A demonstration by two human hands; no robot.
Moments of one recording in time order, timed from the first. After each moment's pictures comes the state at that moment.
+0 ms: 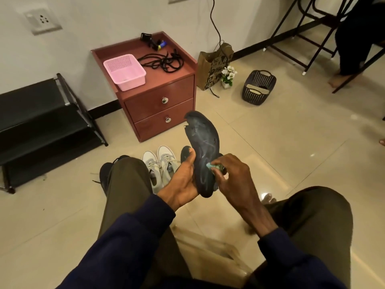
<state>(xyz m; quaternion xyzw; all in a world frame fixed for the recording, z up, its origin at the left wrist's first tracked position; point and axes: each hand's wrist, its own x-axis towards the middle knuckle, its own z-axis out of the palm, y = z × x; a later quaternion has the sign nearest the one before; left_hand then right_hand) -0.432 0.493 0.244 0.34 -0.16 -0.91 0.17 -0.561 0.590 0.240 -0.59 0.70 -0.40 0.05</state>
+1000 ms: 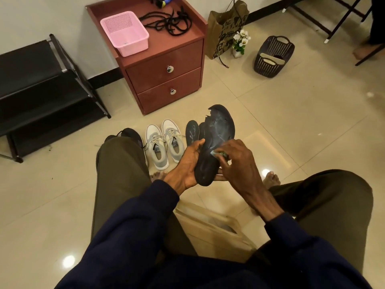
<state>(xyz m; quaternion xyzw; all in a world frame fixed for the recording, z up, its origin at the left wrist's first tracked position) -0.423 0.496 0.200 0.36 -0.16 -0.91 0.09 -0.551 0.590 0.211 -0.61 0.72 -0.33 0.07</state>
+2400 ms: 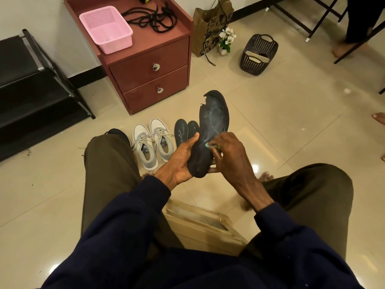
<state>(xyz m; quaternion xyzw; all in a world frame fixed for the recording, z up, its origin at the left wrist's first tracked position) -0.431 0.488 0.200 0.33 -0.16 -0.92 0.10 -0.563 0.580 0.211 -0.61 0.73 -0.29 0.04</state>
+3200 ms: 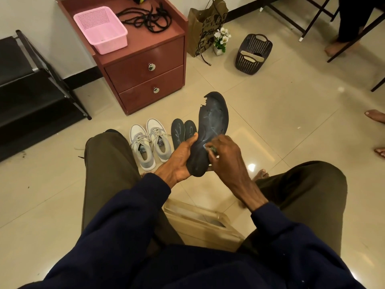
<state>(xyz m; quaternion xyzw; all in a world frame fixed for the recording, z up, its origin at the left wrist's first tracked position) -0.437 0.495 0.199 0.37 -0.18 -0.90 0.10 -0.553 0.590 0.210 -0.59 0.76 -0.27 0.07</state>
